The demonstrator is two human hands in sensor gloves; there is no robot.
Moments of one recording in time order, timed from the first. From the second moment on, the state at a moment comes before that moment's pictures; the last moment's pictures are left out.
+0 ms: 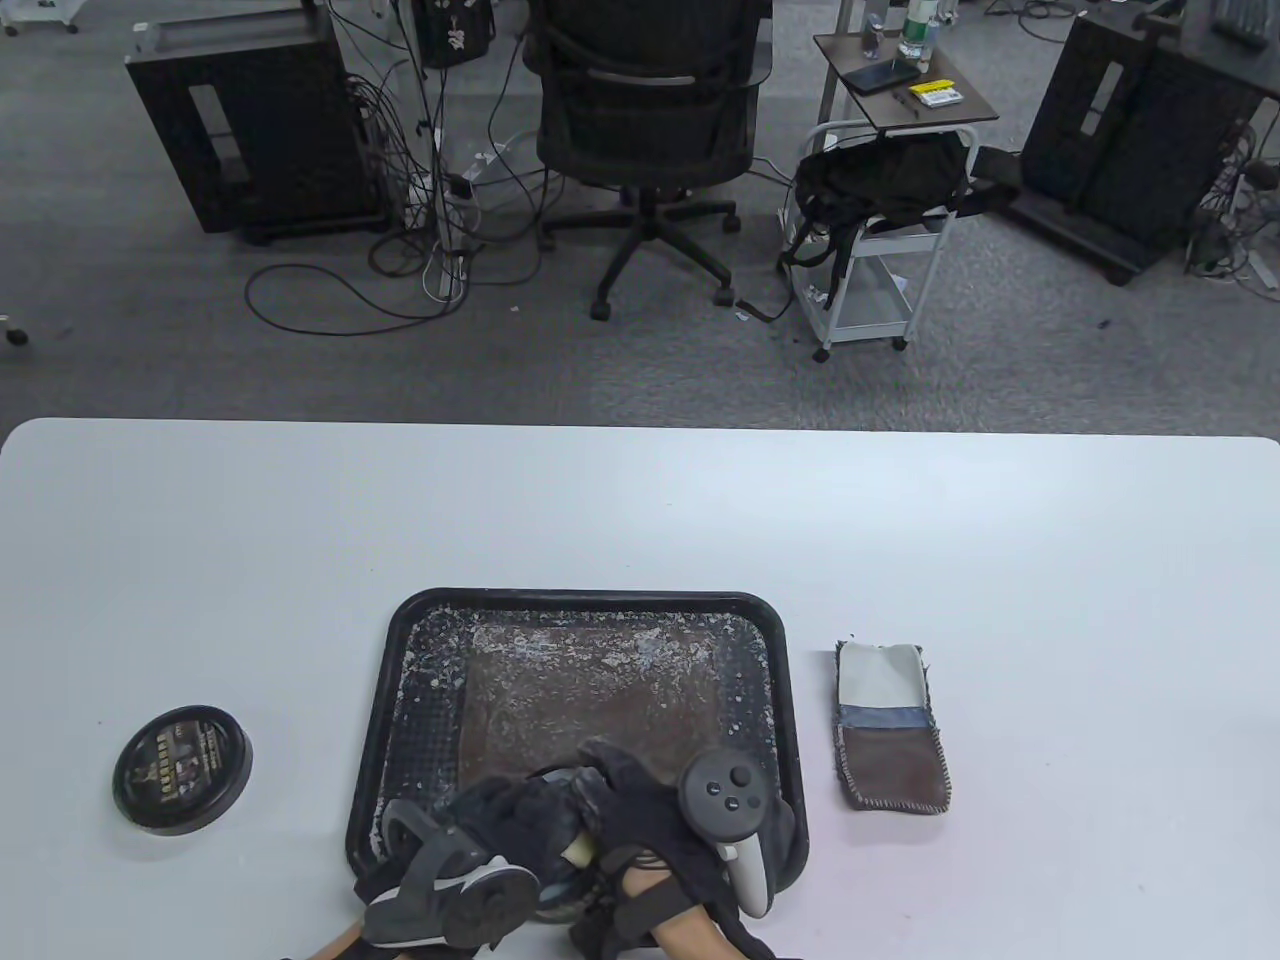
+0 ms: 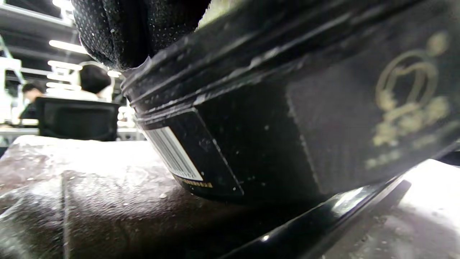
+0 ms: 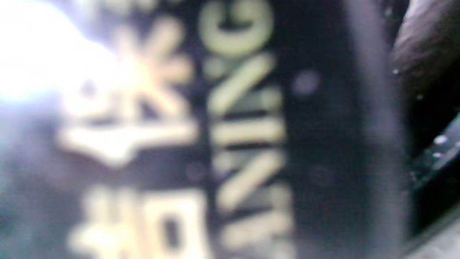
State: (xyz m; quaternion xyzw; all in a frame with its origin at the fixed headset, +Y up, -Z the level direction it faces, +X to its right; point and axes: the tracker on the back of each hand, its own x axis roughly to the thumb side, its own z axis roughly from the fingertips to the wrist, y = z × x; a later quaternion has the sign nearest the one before) left_hand -0.131 -0.740 -0.244 0.13 -0.30 0.06 0.94; right_hand 0.048 -0.760 -0.288 0.05 0.07 0.84 0.54
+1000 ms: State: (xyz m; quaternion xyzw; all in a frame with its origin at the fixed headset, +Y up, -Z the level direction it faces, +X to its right) left_hand -0.145 -0.739 -0.250 0.15 -0.34 0.15 0.92; right_hand 0.047 -0.744 -0.282 0.10 -0.03 0.86 0.50
